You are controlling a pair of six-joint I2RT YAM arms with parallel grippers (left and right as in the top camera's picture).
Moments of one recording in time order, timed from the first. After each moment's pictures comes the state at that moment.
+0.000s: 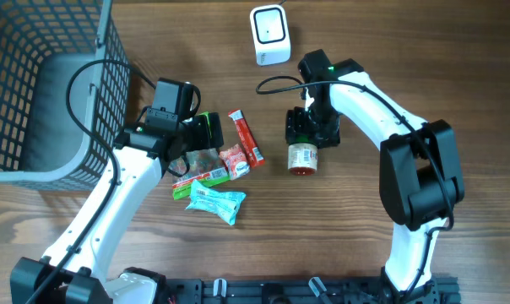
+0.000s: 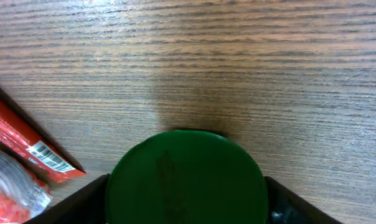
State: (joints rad) left arm -0.28 1.42 1.04 -0.70 -0.01 -0.40; right arm 0.36 2.08 1.53 -1.06 -0.22 0.42
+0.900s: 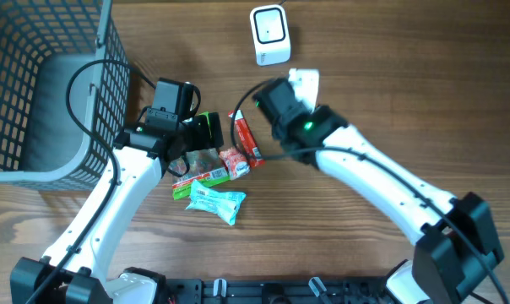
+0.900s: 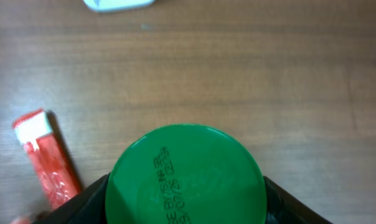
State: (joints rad) left arm -0.28 1.42 1.04 -0.70 -0.01 -0.40; right arm 0.70 1.69 1.26 -0.68 0.54 0.62
